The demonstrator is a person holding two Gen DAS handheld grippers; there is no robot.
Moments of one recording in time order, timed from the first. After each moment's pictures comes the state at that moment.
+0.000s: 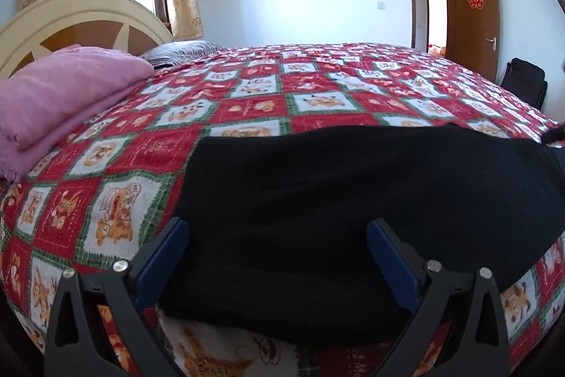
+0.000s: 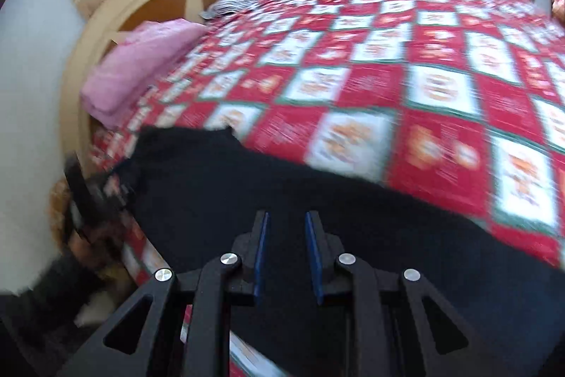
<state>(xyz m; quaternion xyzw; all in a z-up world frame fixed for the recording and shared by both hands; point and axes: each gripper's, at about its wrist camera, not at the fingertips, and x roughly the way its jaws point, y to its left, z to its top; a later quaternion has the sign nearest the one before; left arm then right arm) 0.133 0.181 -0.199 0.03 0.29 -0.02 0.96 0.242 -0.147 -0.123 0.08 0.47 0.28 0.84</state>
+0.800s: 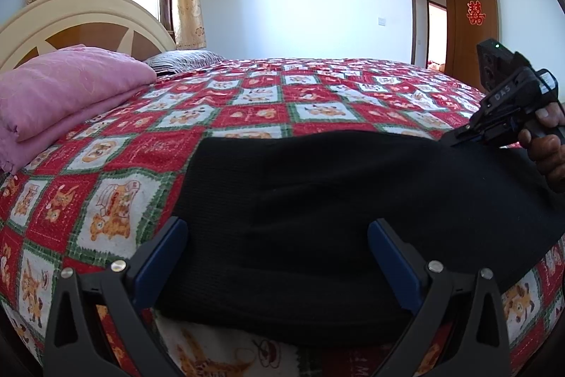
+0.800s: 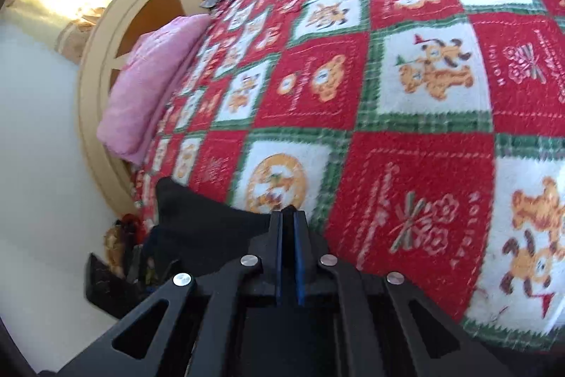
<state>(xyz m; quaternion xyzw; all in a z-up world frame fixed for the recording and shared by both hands) 0.128 0.187 -0.205 0.01 0.26 -0.03 0.97 0.355 -0.041 -0.183 0.20 0.54 0.31 0.75</state>
